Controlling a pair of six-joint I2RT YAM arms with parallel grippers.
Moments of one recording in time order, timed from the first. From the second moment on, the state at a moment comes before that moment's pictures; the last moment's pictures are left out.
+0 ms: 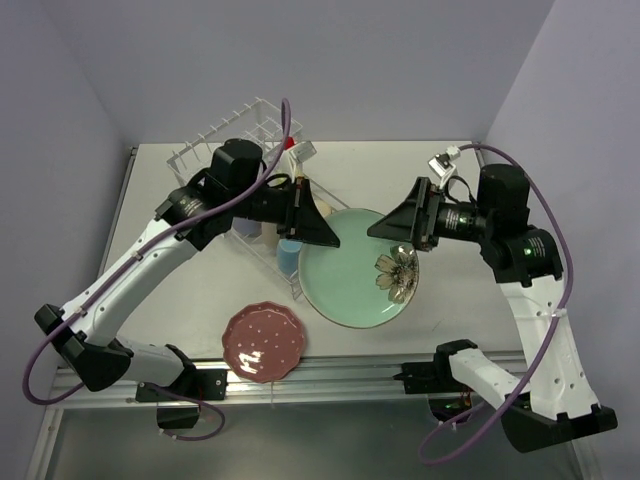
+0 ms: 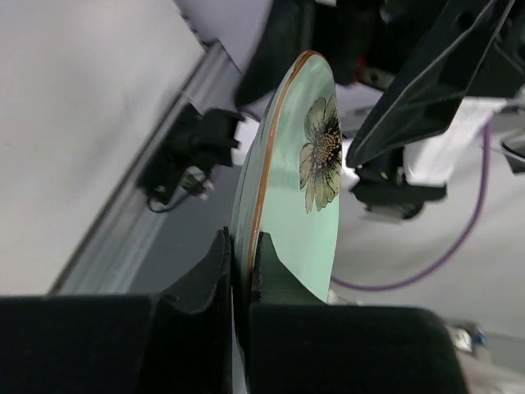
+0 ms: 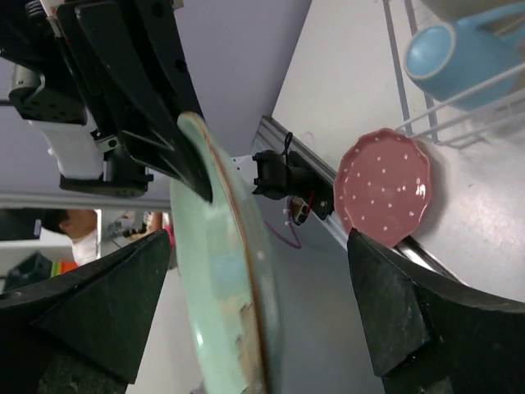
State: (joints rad) left arm -0.72 1.37 1.59 -0.63 0.75 -0.76; right arm 0.16 0.93 1.33 -0.90 -0.91 0.70
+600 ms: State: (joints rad) left arm -0.59 1.37 1.57 -0.48 0.94 -0.85; right arm 0.26 0.96 1.28 -0.52 -1.08 0.88
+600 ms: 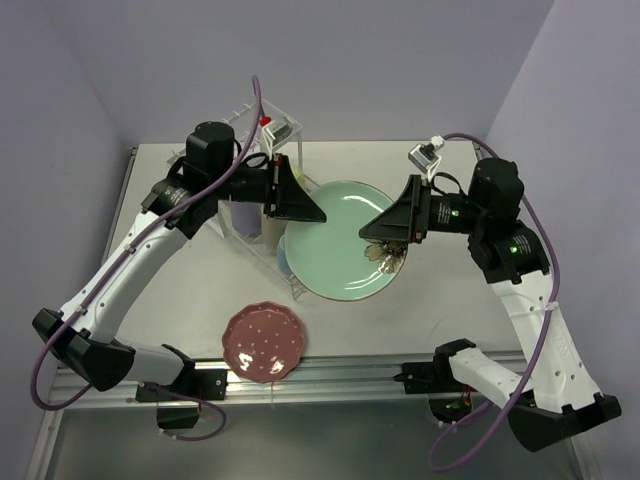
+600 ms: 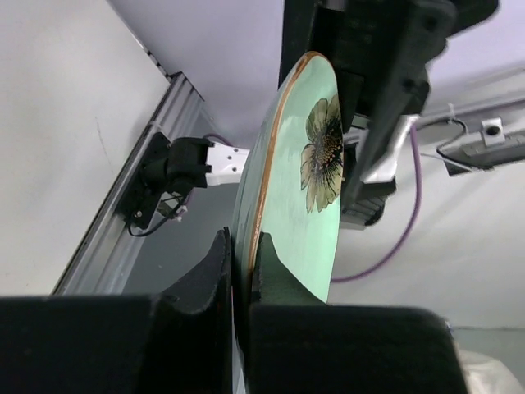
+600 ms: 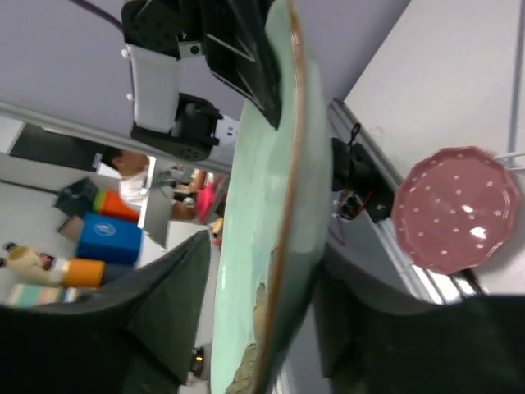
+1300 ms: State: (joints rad) left arm -0.41 1.30 1.85 -0.77 0.52 -0.79; right arm 0.36 1.37 1.79 -0.75 -0.78 0.59
